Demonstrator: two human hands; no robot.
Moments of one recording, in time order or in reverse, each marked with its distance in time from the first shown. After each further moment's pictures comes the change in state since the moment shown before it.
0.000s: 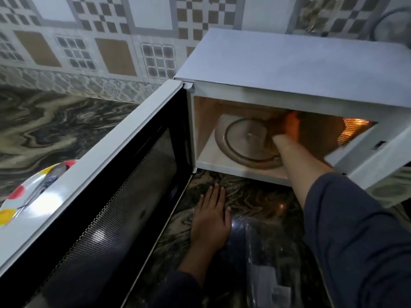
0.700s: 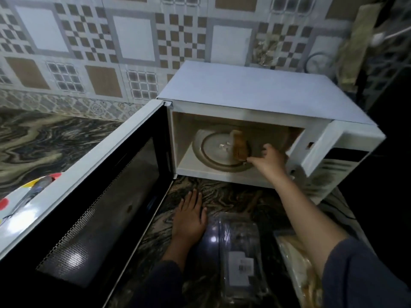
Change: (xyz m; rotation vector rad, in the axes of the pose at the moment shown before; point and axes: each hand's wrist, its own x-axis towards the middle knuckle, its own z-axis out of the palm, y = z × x) left_hand -0.005 -0.001 -0.005 0.046 -0.069 0.047; right_hand -0.083 0.049 -0.072 -0.017 -0.146 -0.064
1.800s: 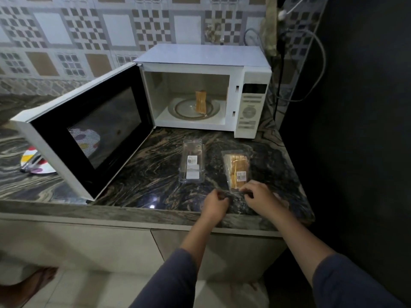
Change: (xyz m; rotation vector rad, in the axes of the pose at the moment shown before) left_hand -0.222 0.205 0.016 -0.798 -0.240 -0.378; right_hand -0.261 0.228 -0.080 -0.381 -0.182 -0.371
